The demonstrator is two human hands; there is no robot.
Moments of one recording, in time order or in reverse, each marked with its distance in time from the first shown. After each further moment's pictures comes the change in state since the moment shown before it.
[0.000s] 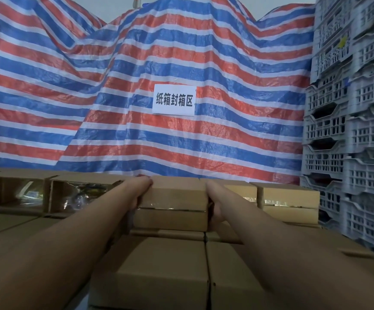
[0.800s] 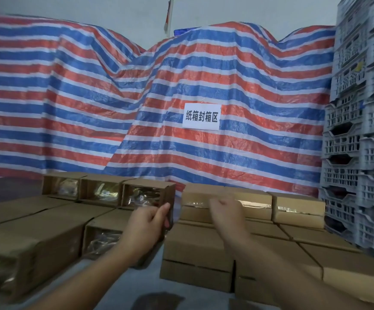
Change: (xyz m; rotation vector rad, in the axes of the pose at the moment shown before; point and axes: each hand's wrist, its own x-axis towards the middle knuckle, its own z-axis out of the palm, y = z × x) left_hand -0.206 -0.079 -0.106 0.270 0.115 0.673; right_hand -0.212 0.056 0.068 -0.182 0.215 -0.647
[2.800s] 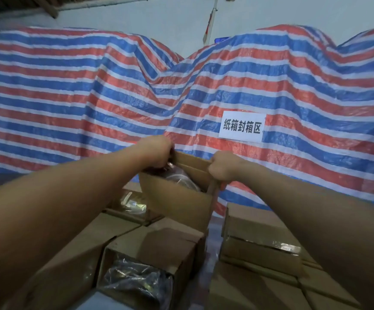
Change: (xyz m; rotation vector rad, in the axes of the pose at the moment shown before) left_hand 0.229 0.002 -0.114 1.150 -0.022 0.078; right_hand 0.183 -0.101 0.123 -0.894 -0.485 -0.356
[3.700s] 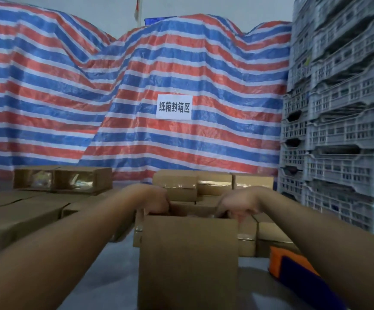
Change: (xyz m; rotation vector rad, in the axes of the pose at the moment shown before) left_hand -0.221 0.204 -0.050 -0.245 -0.718 0.270; right_hand -0.317 0.138 -0.026 0.413 -0.533 0.406
